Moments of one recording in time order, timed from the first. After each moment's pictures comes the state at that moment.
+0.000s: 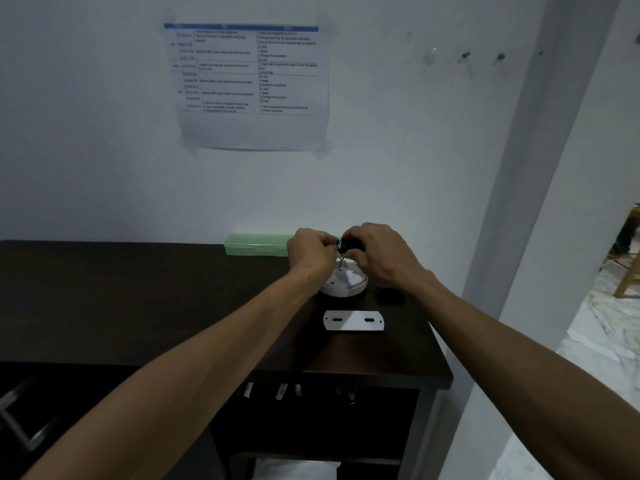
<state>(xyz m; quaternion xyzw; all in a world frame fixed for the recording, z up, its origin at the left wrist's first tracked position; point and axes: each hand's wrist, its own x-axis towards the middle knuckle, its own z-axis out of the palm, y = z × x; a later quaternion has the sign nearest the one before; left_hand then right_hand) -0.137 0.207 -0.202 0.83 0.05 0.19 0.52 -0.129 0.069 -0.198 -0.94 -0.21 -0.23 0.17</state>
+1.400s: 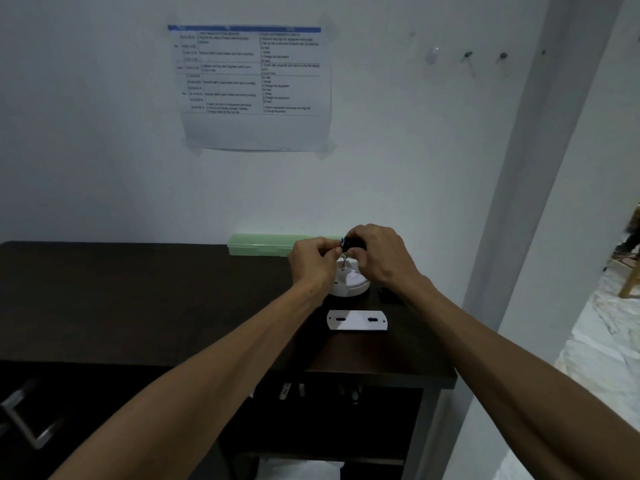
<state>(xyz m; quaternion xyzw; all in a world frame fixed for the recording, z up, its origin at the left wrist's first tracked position) -0.142 0.208 -0.222 0.78 0.03 0.21 0.58 -0.128 0.078 -0.207 -0.93 -0.16 -0.26 0.21</state>
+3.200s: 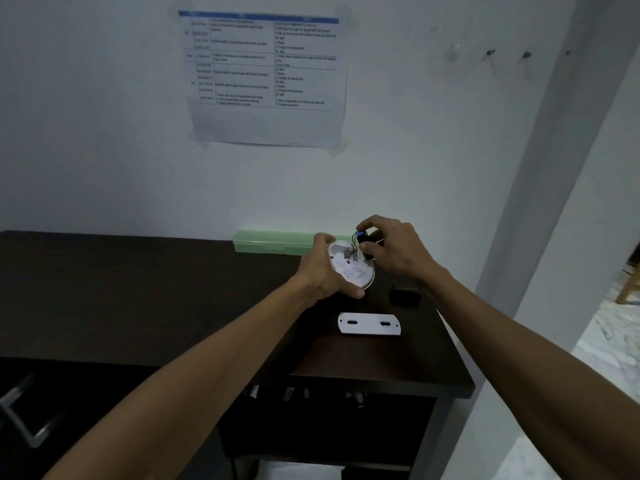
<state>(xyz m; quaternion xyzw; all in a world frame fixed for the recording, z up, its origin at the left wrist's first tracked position) -0.132 0.237 -0.227 0.86 -0.04 0.00 0.51 -0.111 0.065 -0.202 -0.91 -0.17 -0.19 0.31</state>
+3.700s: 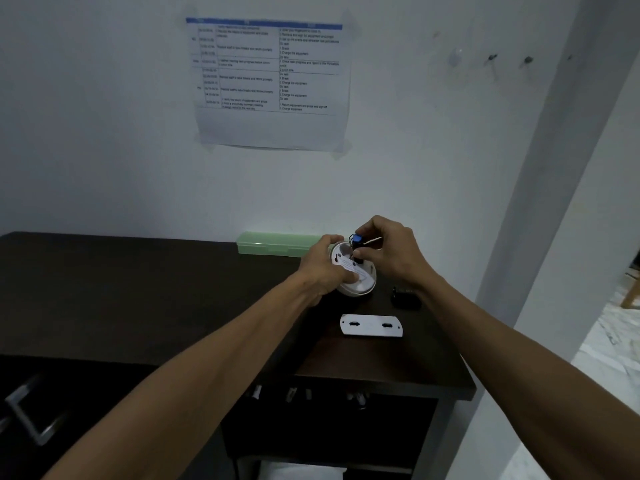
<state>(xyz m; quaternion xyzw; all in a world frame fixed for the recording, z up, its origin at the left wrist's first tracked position) -0.121 0.236 -0.227 0.79 -0.03 0.01 0.61 -0.113 0.074 -0.206 -0.87 -0.18 -0.19 0.42</state>
